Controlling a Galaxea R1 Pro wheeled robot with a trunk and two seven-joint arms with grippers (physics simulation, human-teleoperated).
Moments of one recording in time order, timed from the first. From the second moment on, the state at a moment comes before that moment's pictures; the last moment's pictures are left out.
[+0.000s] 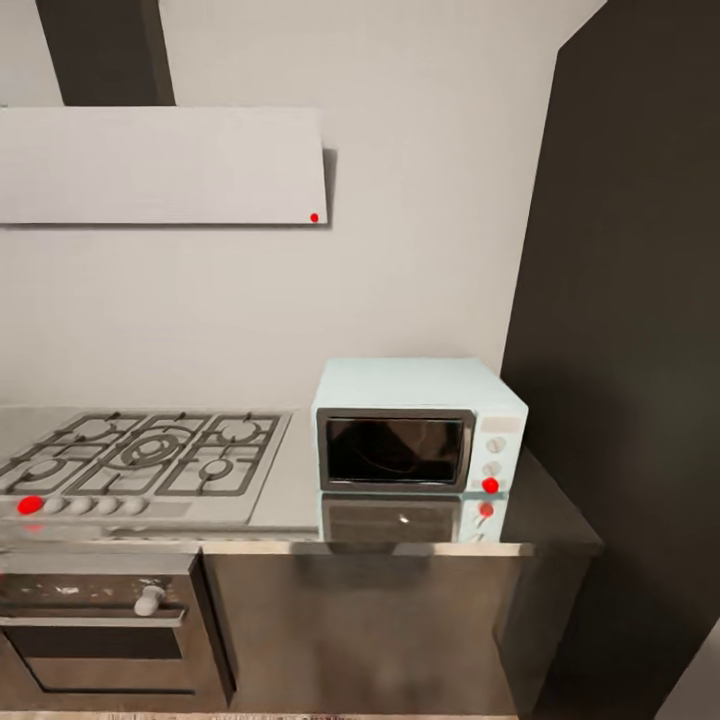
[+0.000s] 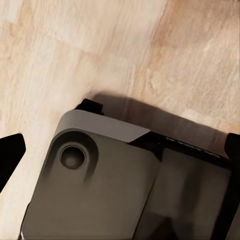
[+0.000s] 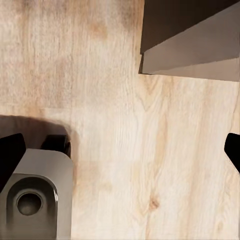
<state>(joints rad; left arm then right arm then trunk) -0.21 -0.11 -0.45 0.00 0.78 -0.08 0.19 -0.35 -0.19 -0.29 0.03 0.42 0.04 0.05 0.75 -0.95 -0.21</state>
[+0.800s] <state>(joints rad) -0.21 -0.11 -0.45 0.00 0.78 -0.08 0.18 -0.35 -0.13 -0.29 0.03 0.42 0.03 0.06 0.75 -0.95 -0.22</state>
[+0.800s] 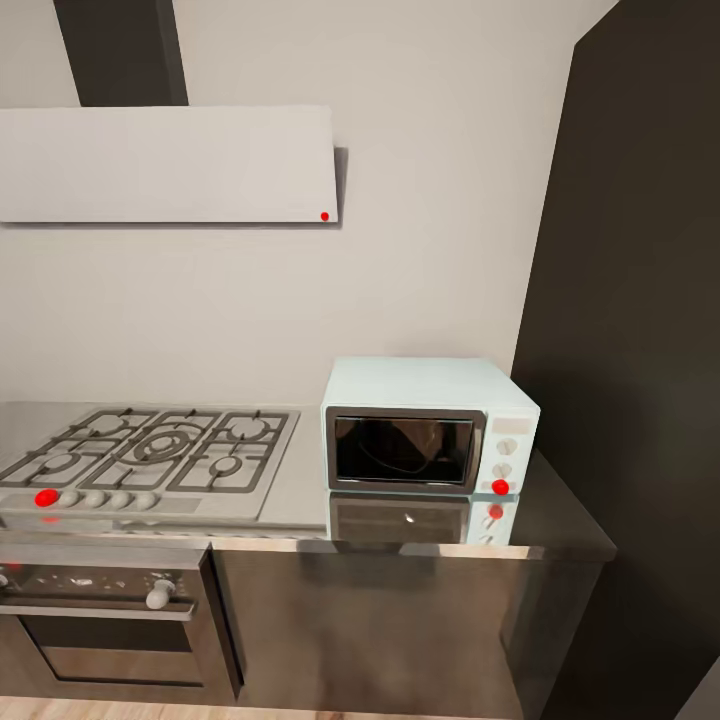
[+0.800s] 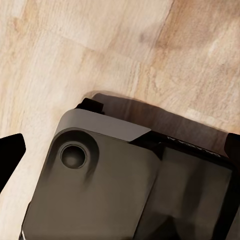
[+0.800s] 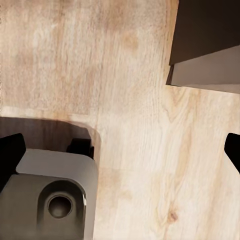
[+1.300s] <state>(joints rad) -0.21 -0.11 -0.45 0.00 0.78 -0.08 0.18 -0.35 -0.01 -0.31 -0.78 0.41 0.42 0.29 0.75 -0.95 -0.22</state>
